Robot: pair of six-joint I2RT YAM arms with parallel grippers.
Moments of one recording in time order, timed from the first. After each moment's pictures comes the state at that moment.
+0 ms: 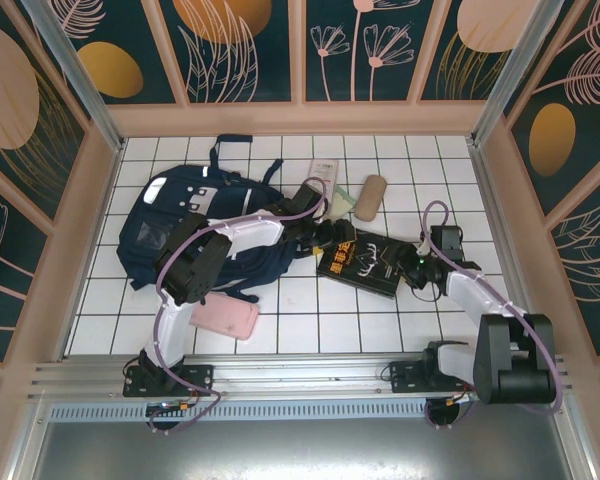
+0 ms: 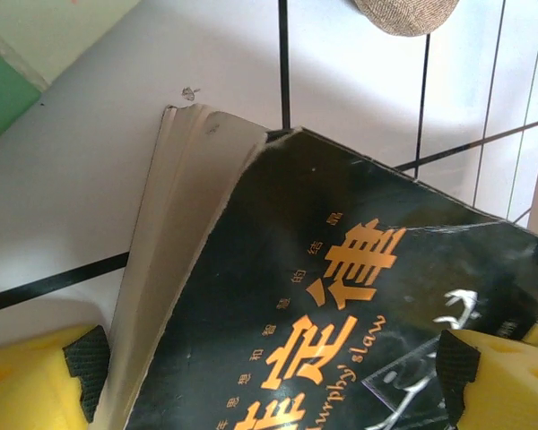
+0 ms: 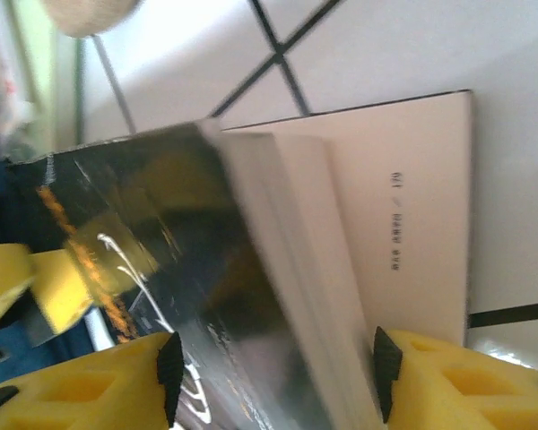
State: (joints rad) left arm -0.74 2.12 1.43 -0.21 0.45 -0.91; right arm 0.02 1.18 0.48 -0.25 -0.49 0.71
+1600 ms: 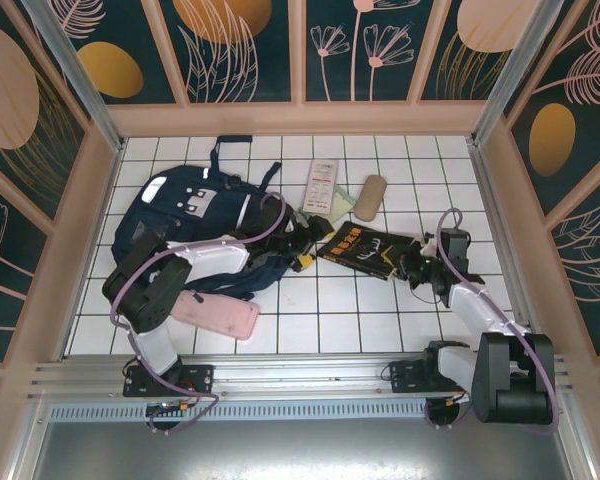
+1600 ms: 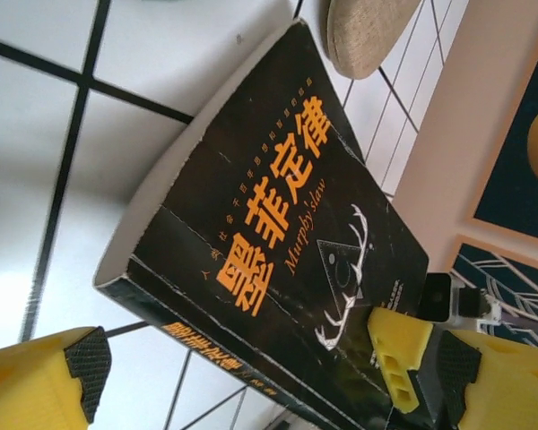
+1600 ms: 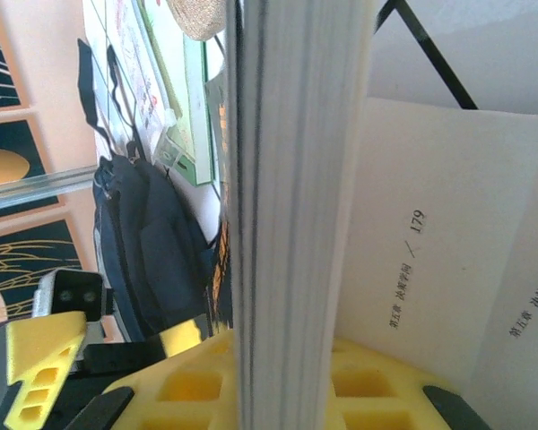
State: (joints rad) left arm -0.72 1.80 0.96 0.21 0.43 -1.45; right arm -0.02 1.09 0.39 -0.07 -0.69 1.03
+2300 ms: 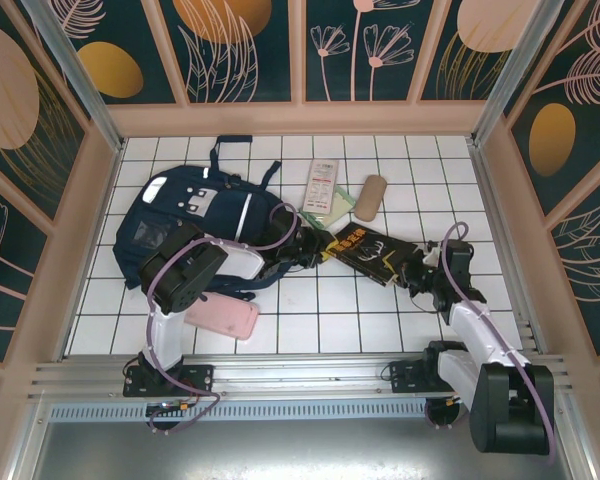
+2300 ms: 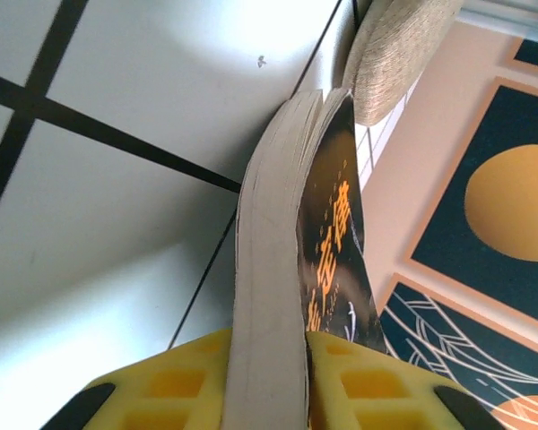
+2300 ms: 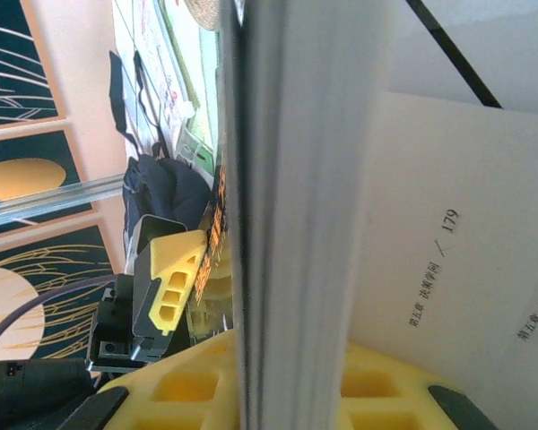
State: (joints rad) left arm -0.75 2.01 0.94 0.59 0.39 -1.71; right arm -0.02 0.93 0.29 -0.04 -0.69 1.12
